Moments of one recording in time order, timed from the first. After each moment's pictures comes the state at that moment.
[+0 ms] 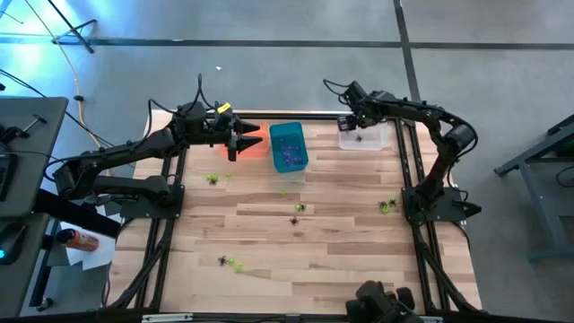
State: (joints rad) left arm 0.51 1.04 0.75 0.12 0.35 -0.30; right arm -0.87 1.75 1.16 -0.68 0.19 0.45
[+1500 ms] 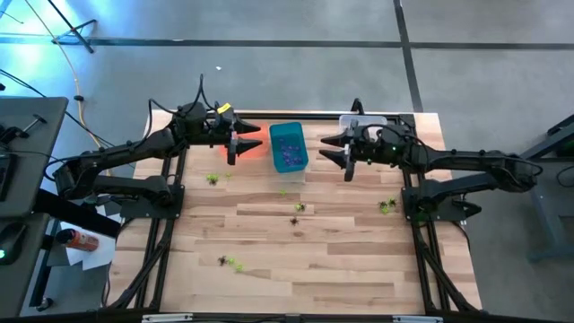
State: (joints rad) left arm 0.51 1.04 0.75 0.12 0.38 -0.14; right arm -0.22 1.04 0.70 0.31 -0.08 0.16
